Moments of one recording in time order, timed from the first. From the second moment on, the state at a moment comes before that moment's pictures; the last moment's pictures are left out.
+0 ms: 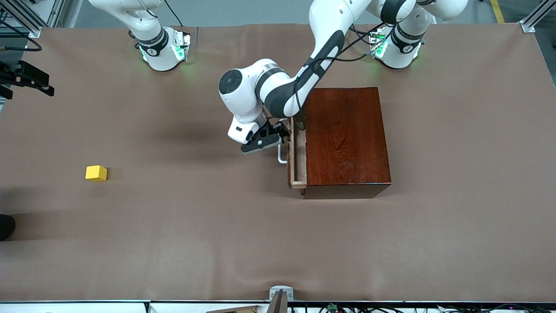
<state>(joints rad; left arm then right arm) -1.01 0.89 0.10 -1.08 0.13 1.89 -1.25 0.01 -0.04 -0.06 -1.50 -0.02 1.37 -0.15</state>
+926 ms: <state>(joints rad) -1.02 0.89 0.08 -1.08 0.05 2.15 -1.41 -0.05 0.03 -0.07 -1.50 -0.03 1.46 -0.15</state>
